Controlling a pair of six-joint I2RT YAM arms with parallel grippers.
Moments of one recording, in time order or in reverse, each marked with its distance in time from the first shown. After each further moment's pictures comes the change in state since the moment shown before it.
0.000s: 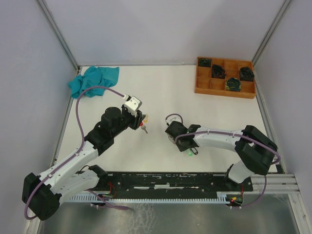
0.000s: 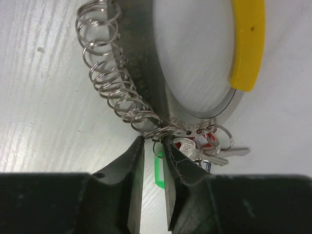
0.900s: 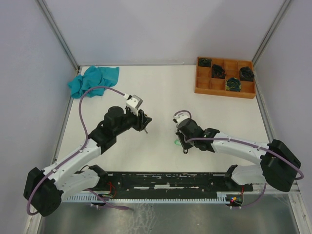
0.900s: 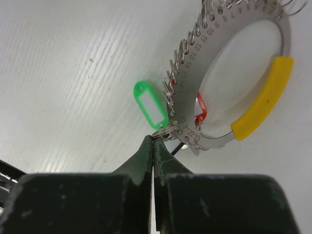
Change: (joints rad) left arm 0.000 0.051 -0.005 0.039 0.123 -0.187; right arm -0.055 -0.267 -0.116 0.129 -0.091 -0.072
